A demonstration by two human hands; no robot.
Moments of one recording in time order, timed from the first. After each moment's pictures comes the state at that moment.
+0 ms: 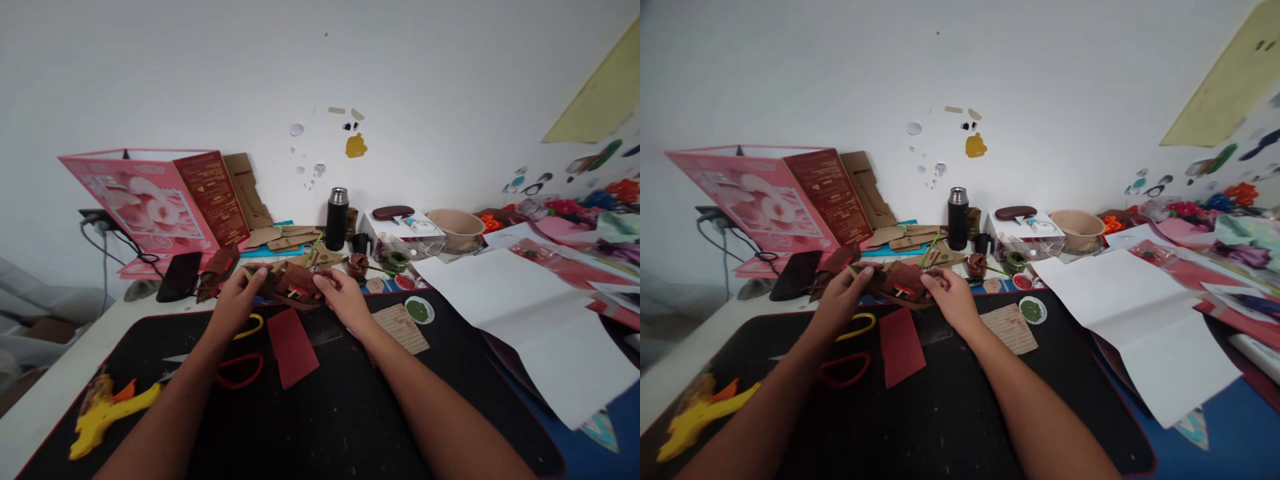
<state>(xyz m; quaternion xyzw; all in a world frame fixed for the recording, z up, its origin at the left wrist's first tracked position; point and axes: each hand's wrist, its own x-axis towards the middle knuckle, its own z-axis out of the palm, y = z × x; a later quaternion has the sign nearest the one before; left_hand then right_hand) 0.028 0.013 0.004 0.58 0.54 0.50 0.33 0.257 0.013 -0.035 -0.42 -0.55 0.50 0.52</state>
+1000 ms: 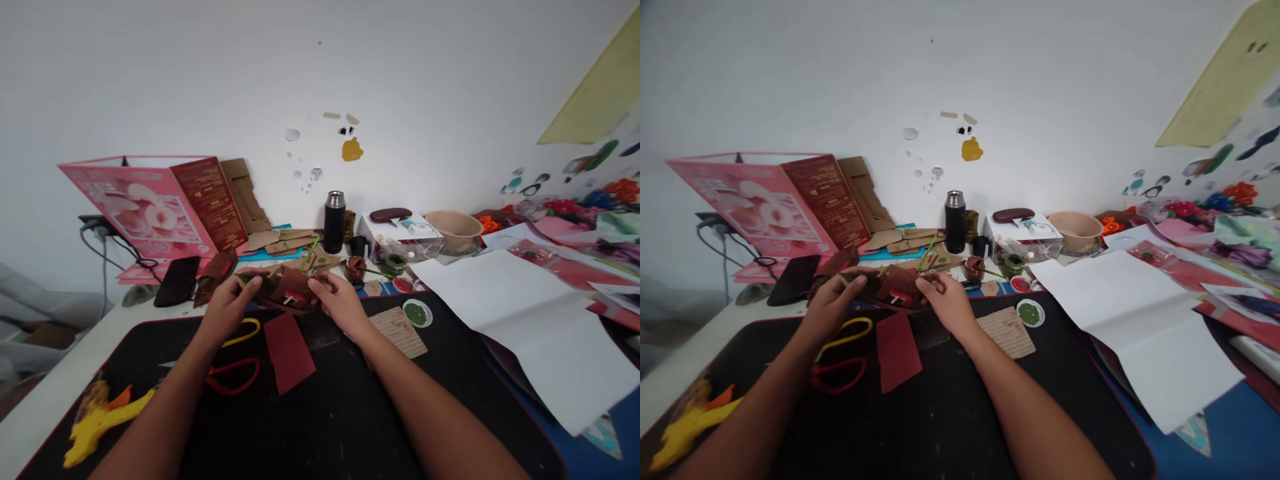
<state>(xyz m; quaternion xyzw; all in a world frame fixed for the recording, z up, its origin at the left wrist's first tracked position) 0.019 0.011 0.006 0.63 0.52 0.48 0.32 0.257 0.013 -0.035 -0.42 -0.55 0.51 0.51</state>
